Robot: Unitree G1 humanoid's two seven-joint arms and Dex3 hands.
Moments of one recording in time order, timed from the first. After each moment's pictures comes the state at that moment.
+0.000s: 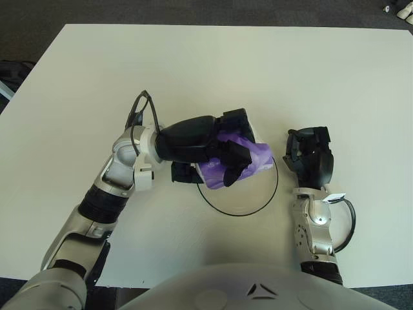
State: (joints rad) left arm -0.38 0.43 -0.28 -0.19 -0.05 -0.78 -0.75; right arm 0.15 0.11 -0.04 -0.01 0.11 -0.38 -0.14
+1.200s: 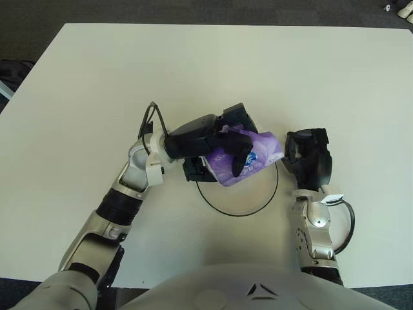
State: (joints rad) left arm -0.36 0.33 -0.30 -0.03 -0.10 -0.85 -0.67; right arm 0.20 0.11 0.00 -0.09 0.05 -0.29 -0.20
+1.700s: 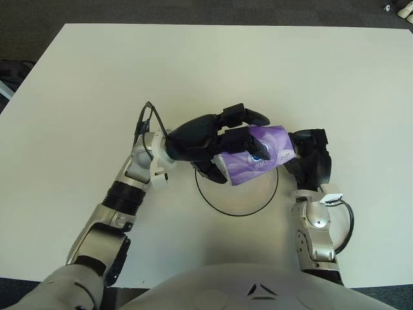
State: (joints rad) left arm -0.44 0.29 -0.23 0.15 0.14 -1.20 -0.56; right arm 0.20 0.11 0.01 -0.11 0.05 -0.27 -0.21
